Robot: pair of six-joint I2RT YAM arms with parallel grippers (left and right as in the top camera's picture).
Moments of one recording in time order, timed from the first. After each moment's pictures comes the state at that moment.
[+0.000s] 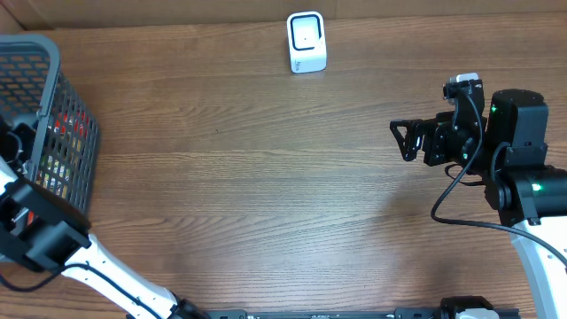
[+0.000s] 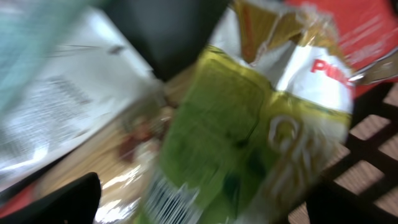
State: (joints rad) left arm 0.80 2.32 2.18 -1.31 0.09 -0.05; right arm 0.05 1.14 1.11 -0.68 -0.41 0.07
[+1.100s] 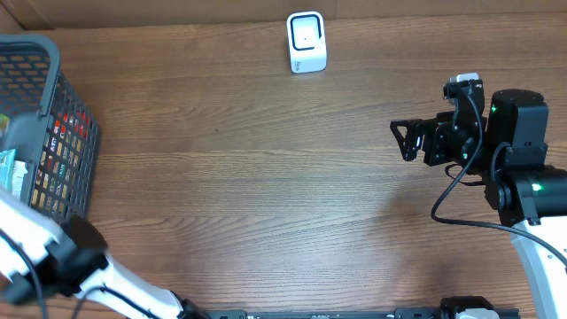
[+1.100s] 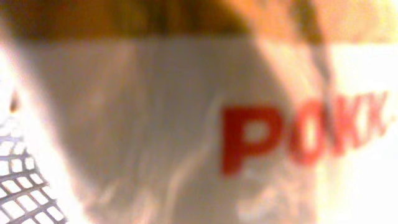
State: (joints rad) left arm 0.74 2.03 2.71 -1.63 0.09 -0.08; right arm 0.05 1.14 1.11 -0.68 -0.41 0.07
